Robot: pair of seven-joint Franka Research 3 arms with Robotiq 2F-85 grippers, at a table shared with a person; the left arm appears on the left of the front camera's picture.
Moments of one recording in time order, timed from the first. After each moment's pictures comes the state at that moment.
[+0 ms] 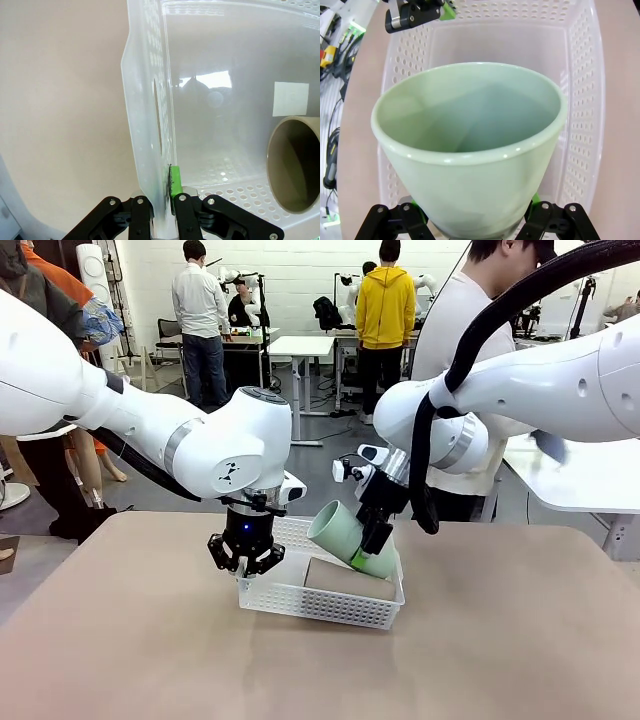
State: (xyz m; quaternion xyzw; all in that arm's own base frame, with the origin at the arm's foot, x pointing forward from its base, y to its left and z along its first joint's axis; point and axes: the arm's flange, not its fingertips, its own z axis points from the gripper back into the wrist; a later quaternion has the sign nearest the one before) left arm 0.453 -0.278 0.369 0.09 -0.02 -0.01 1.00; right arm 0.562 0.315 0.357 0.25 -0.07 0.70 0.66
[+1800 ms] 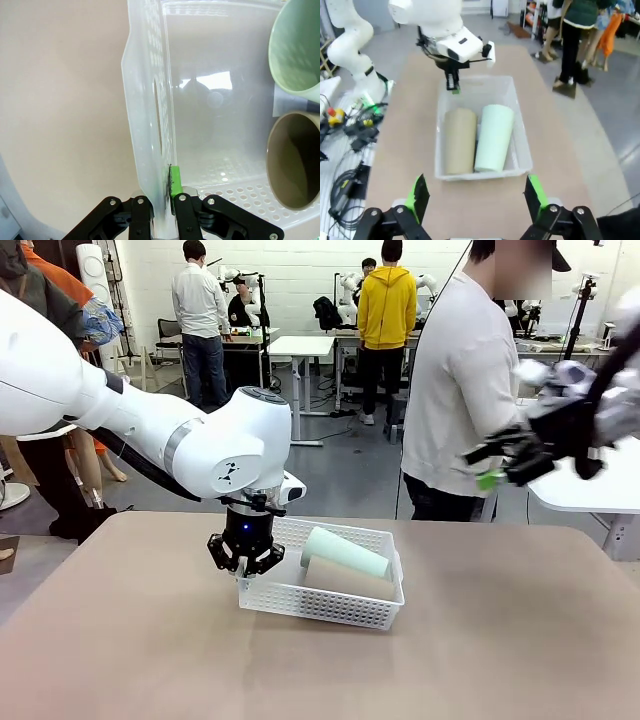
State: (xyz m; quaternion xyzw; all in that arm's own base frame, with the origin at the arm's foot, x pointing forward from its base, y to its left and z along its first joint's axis) left arm 0.453 -0.278 0.369 0.09 -0.02 -0.01 1.00; right arm 0.488 0.050 0.495 0.35 -0.36 0.59 0.64
